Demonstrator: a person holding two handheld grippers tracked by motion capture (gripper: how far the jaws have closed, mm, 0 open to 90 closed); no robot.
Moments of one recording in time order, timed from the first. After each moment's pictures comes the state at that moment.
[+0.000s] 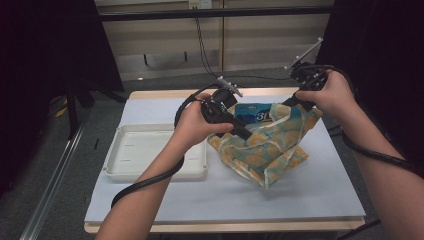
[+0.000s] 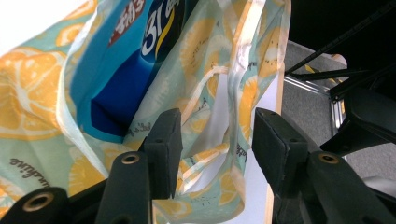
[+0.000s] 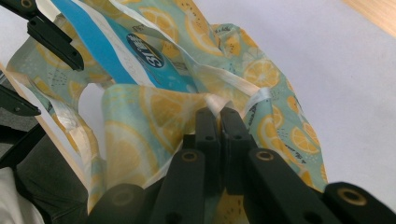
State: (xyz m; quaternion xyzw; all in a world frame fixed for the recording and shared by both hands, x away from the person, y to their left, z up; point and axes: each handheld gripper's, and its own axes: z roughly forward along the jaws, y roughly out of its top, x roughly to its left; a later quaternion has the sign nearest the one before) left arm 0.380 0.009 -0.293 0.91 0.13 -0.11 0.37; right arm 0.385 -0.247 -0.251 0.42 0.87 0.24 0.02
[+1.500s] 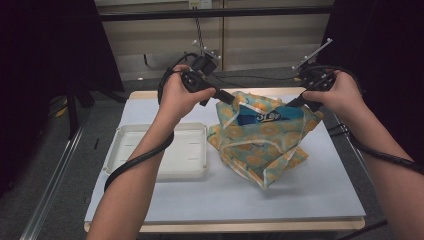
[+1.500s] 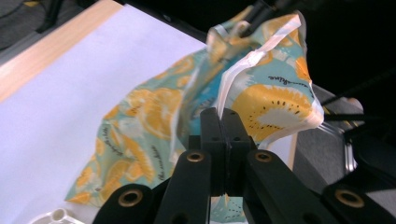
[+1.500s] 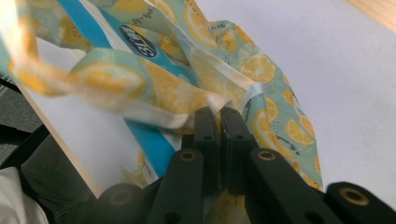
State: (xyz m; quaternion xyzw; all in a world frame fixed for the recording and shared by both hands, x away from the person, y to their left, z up) left arm 0.424 0.049 -0.239 0.89 0.20 -0.07 0.42; right arm 0.382 -0.264 -0.252 0.43 0.87 0.25 0.02
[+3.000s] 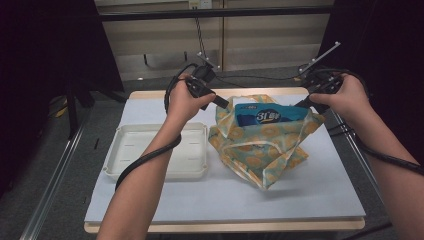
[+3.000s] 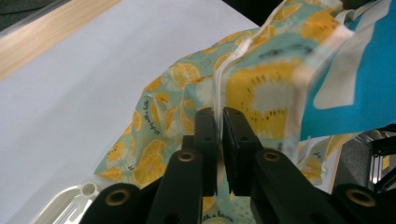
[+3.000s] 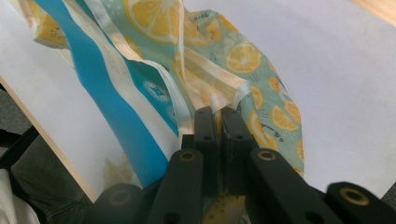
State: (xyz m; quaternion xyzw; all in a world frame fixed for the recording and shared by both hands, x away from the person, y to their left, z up) left arm 0.453 0.046 -0.289 0.89 0.26 -0.06 0.36; right arm 0.379 -0.280 -0.260 0.44 0.86 0.24 0.03
